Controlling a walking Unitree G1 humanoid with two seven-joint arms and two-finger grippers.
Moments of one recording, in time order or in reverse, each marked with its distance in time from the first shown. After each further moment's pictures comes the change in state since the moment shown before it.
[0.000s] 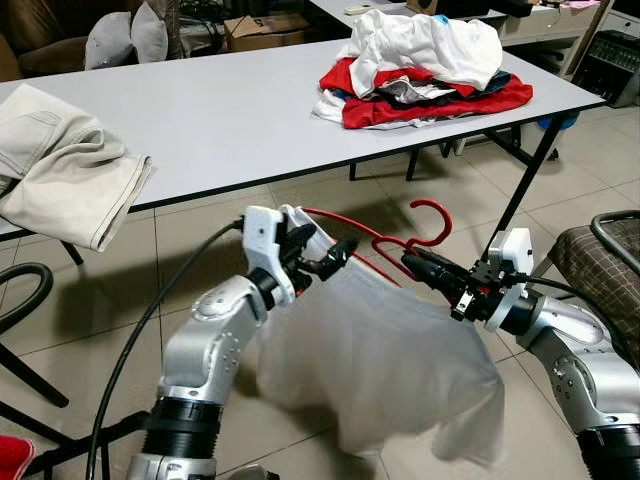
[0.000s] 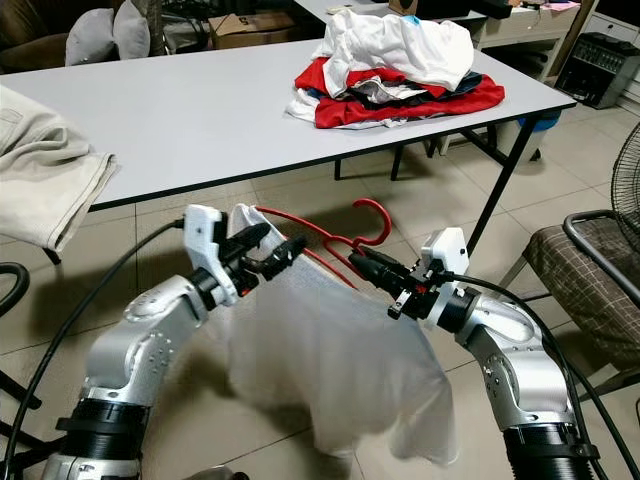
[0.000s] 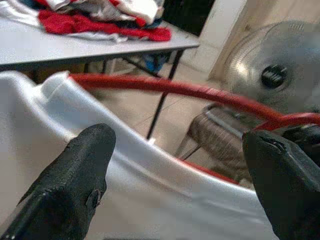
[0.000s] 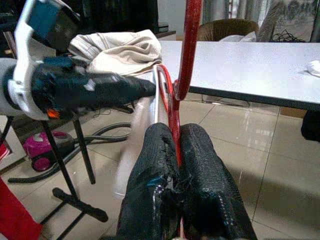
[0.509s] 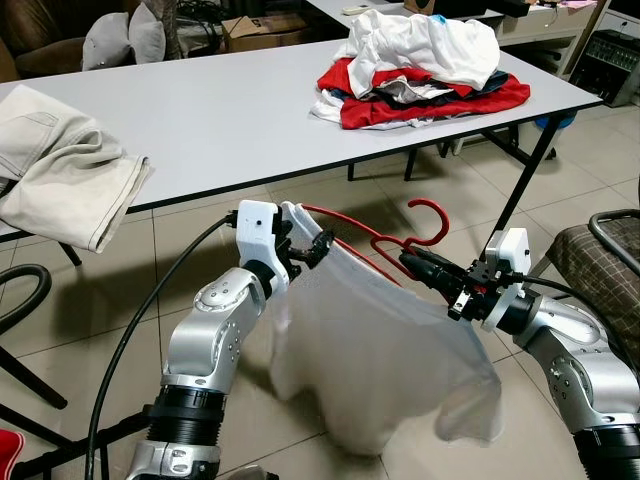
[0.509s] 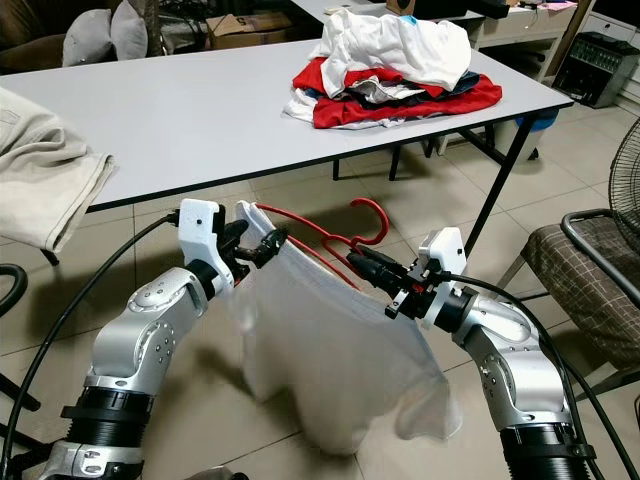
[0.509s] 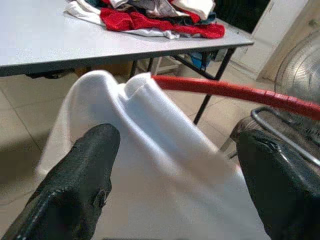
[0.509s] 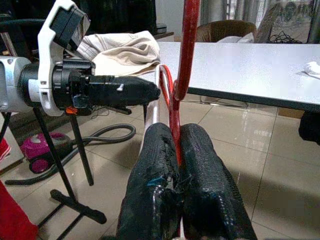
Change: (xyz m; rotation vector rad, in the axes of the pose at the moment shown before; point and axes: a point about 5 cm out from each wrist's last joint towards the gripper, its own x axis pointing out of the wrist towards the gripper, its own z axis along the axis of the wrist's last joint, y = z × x) left arm 0.005 0.009 0.006 -0.018 0.006 0.196; right arm 0.002 0.001 0.000 -0.003 -0.003 -0.005
